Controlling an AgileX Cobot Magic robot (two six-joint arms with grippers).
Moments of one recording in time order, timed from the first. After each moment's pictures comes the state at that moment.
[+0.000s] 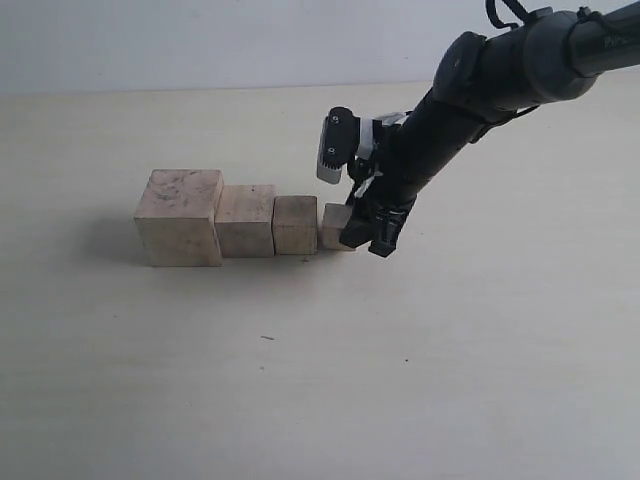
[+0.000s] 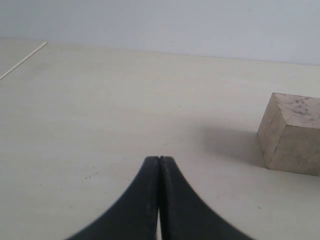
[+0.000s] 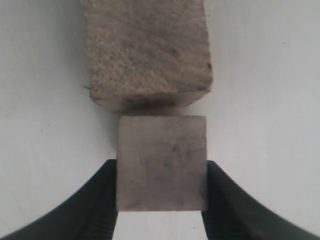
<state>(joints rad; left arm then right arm) 0.08 0.01 0.00 -0.06 0.37 0.02 0.53 2.18 -1.39 0.60 0.70 -1.48</state>
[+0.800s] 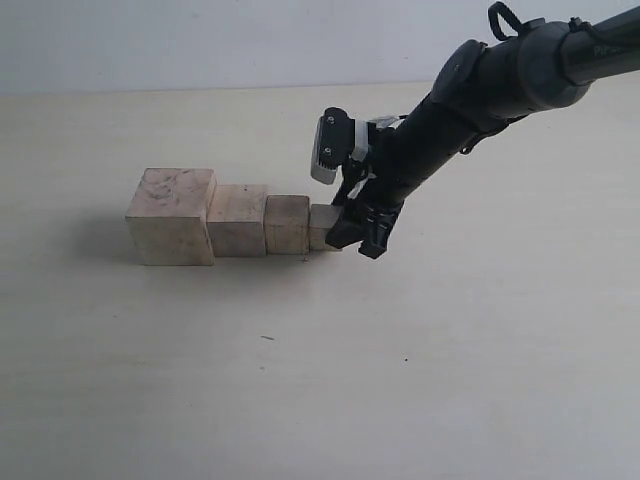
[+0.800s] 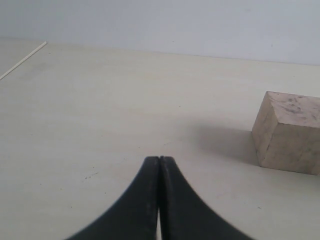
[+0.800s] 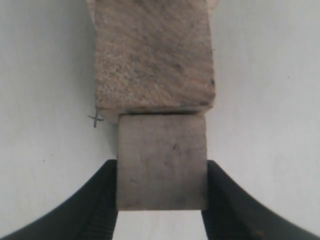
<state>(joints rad) 0.08 0.01 0.00 -0.06 0.37 0.02 0.53 2.21 -1.40 0.74 0.71 -1.61</state>
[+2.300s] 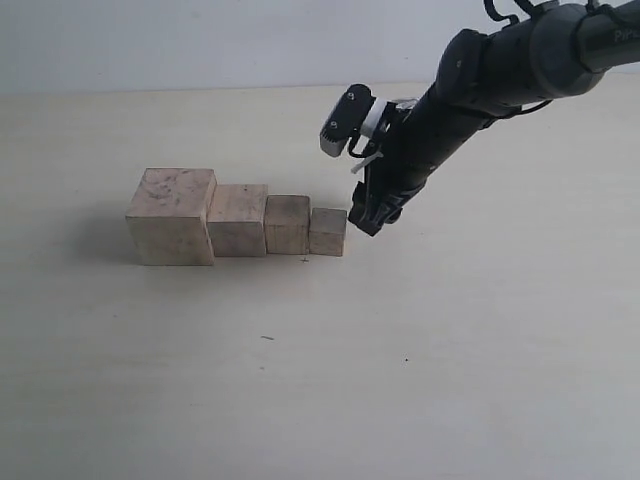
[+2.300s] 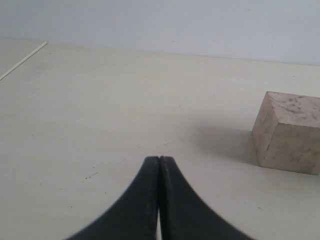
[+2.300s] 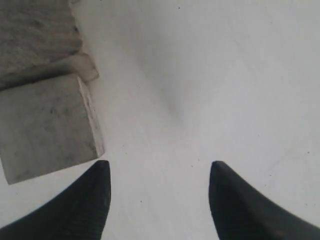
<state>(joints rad) 0.08 0.01 0.00 -0.06 0.37 0.02 0.53 2.14 -1.38 0.45 0.55 -1.09</state>
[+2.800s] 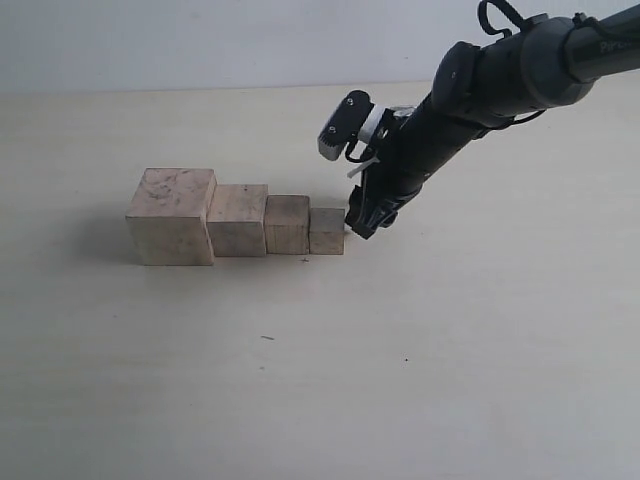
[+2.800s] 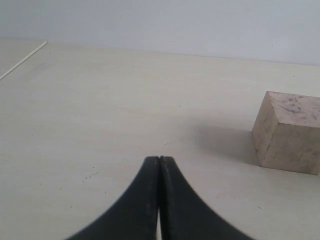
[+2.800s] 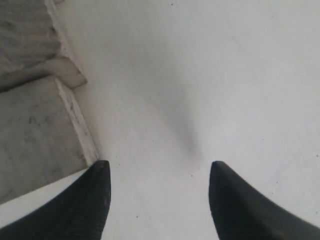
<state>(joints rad) 0.08 0.01 0.00 -0.06 0.37 0.02 0.53 2.17 -1.38 0.48 0.51 -1.09</state>
